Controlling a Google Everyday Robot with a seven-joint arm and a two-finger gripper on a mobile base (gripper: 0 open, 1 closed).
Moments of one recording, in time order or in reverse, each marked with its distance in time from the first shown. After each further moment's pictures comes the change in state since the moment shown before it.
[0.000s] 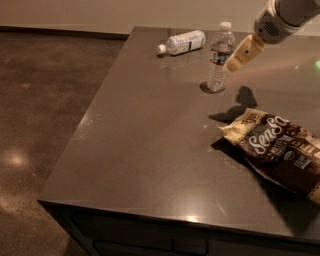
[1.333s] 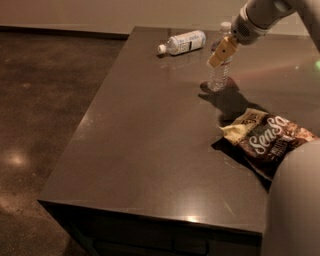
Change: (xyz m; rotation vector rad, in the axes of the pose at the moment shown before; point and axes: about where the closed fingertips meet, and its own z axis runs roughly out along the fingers) arm -0.028 -0.016 0.069 -0.058 0.021 0.080
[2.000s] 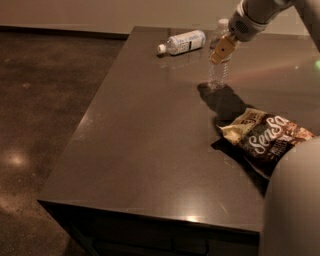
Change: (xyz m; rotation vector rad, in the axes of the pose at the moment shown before) arm -0.006 0.013 -0.009 -0.010 0.037 -0.076
